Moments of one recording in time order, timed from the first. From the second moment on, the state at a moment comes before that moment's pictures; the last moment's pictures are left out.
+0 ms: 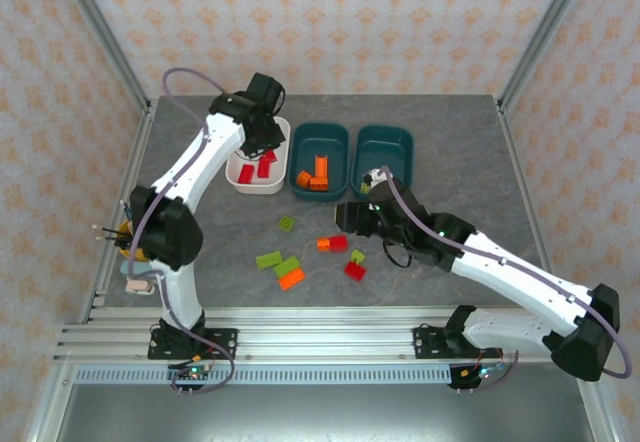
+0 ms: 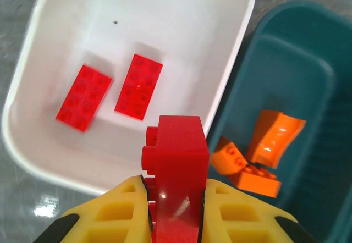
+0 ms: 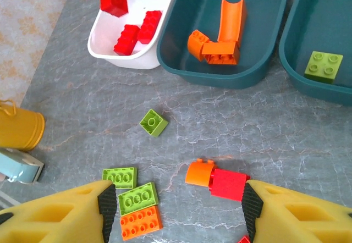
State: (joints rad) left arm -0.28 2.07 2.00 -1.14 -0.09 -0.61; right arm 0.85 1.11 0.98 -0.54 0.13 0.69
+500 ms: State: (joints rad) left arm -0.25 2.29 2.08 -1.15 0.00 -0.36; right arm 0.75 1.21 1.03 -0.56 0.05 0.84
